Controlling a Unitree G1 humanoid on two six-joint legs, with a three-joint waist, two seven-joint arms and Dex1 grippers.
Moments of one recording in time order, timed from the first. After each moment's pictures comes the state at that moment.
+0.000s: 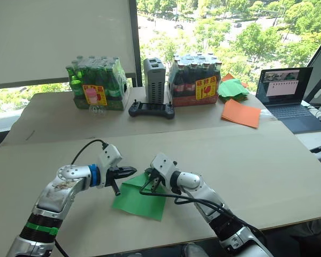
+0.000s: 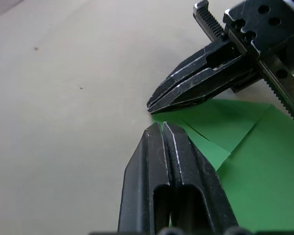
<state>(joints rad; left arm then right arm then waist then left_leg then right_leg) -0.32 0.65 -0.10 -0.12 -0.31 0.59 -0.92 -0.48 -0.13 0.43 0.13 -0.10 0.37 0.54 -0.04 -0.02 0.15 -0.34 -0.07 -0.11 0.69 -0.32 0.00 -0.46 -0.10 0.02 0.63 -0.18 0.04</state>
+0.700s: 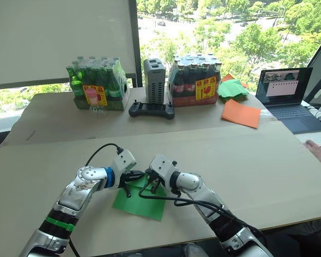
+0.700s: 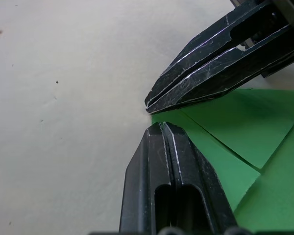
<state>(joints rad) -0.38 0.60 -0.20 -0.03 -0.19 0.54 -0.86 -0.47 -0.13 0.45 0.11 -0.14 0.37 0.54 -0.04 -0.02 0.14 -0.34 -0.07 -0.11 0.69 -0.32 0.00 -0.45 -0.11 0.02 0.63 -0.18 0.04</state>
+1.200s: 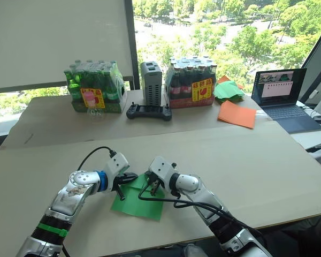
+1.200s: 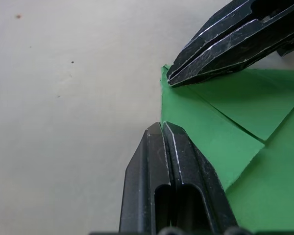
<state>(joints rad) -0.27 0.64 -0.15 -0.05 -0.19 0.52 -0.86 -0.47 -0.13 0.46 0.11 -0.14 0.37 0.54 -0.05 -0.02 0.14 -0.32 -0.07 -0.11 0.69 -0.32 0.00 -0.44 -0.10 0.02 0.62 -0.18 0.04</state>
